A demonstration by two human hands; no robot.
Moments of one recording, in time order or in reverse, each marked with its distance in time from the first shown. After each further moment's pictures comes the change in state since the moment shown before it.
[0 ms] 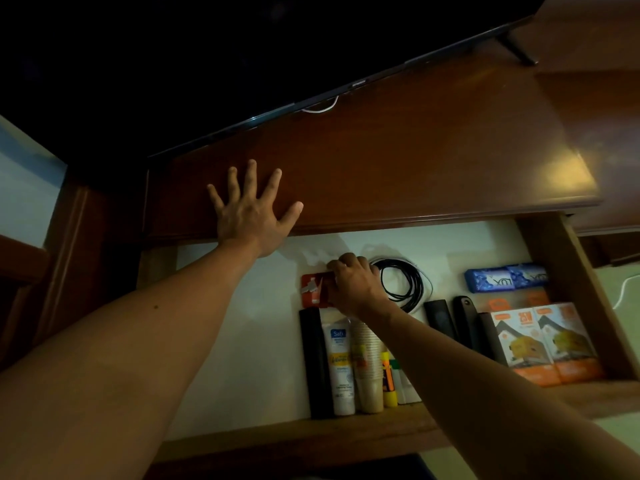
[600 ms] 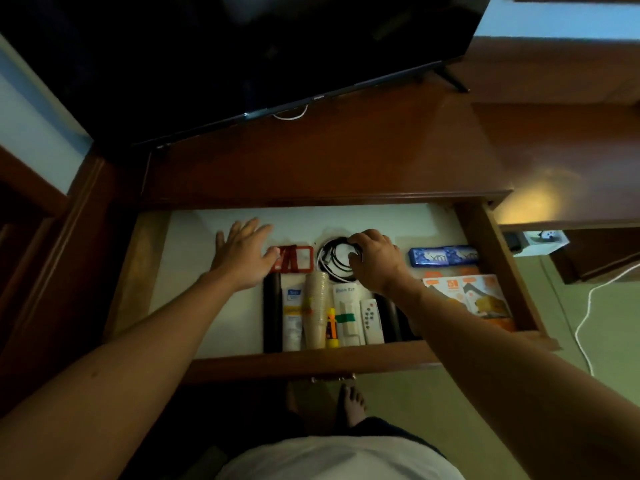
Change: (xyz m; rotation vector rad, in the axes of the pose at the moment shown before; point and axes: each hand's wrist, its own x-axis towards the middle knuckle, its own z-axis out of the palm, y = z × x) left_hand -0.164 0.070 -0.021 -0.260 -0.165 0.002; right_hand -0.126 0.094 -0.061 0.108 0.230 -0.044
